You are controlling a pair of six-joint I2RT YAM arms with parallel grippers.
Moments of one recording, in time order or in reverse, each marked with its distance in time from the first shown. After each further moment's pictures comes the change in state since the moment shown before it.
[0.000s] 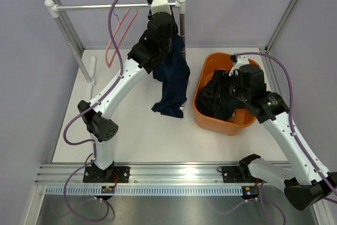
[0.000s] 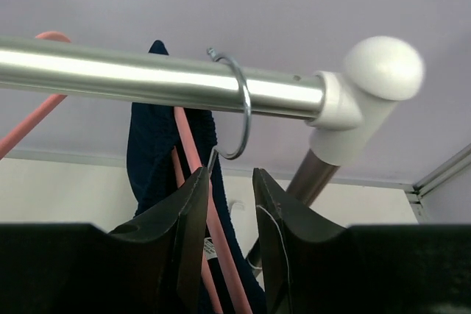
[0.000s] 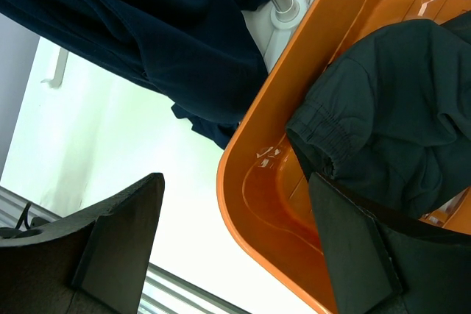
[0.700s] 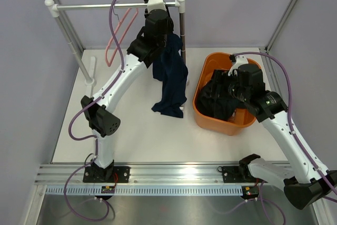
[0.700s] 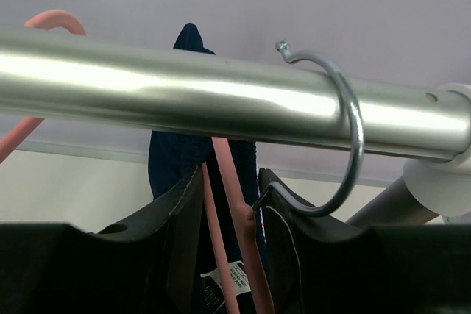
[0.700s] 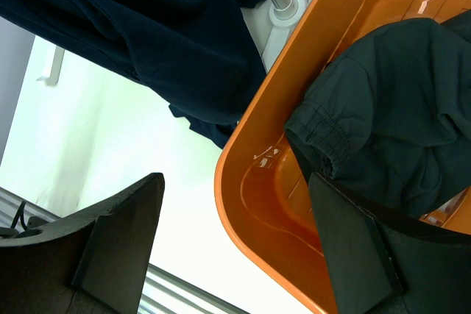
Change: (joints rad) left arm 0.089 0.074 0.026 -0.019 0.062 -0.032; right arm 0.000 0.012 0.000 0.001 0.000 -0.005
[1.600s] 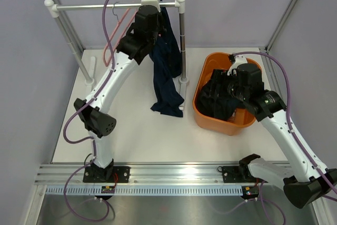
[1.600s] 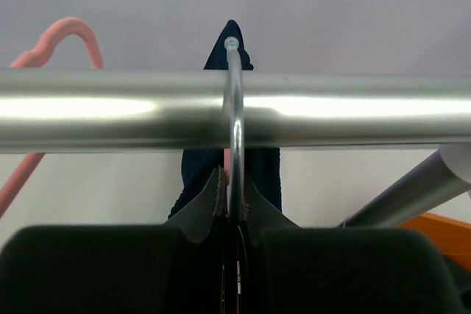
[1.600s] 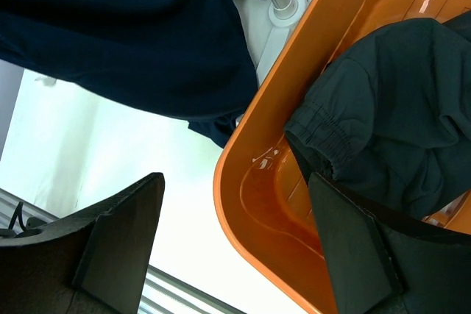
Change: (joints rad) left arm 0.061 -0.037 0.024 -0.121 0.151 0.048; right arm 0.000 0.011 -0.004 0.010 0.000 0.000
